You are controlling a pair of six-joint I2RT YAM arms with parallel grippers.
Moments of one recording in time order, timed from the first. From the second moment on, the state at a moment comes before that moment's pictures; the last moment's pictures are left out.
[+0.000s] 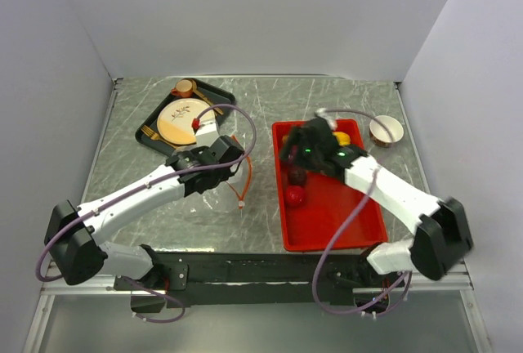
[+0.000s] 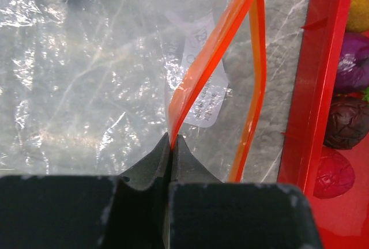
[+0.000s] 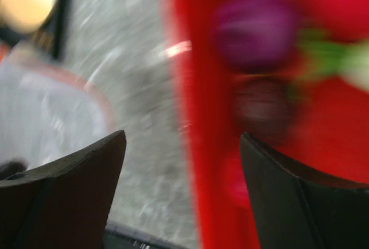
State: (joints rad) left arm -0.85 1.32 1.10 -0.74 -0.59 -0.95; right arm 0.59 1.34 1.01 -0.45 0.13 0.82
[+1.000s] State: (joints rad) left arm -0.84 1.29 1.08 -0.65 -0.52 -0.87; right arm 0.15 1.33 0.87 -0.56 0.20 0.96
